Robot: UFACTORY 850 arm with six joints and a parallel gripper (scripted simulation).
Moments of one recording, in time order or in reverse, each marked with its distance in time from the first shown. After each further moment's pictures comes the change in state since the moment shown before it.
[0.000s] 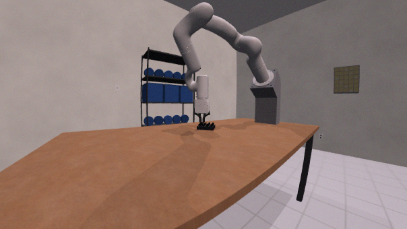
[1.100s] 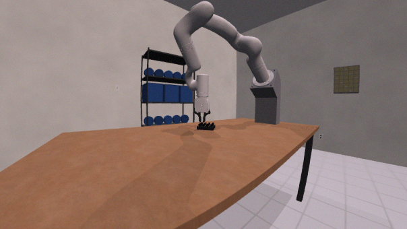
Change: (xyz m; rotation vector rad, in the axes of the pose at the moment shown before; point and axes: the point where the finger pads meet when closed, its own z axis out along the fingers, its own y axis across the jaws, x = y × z) arm 0.000 0.000 -0.008 0.000 0.000 0.000
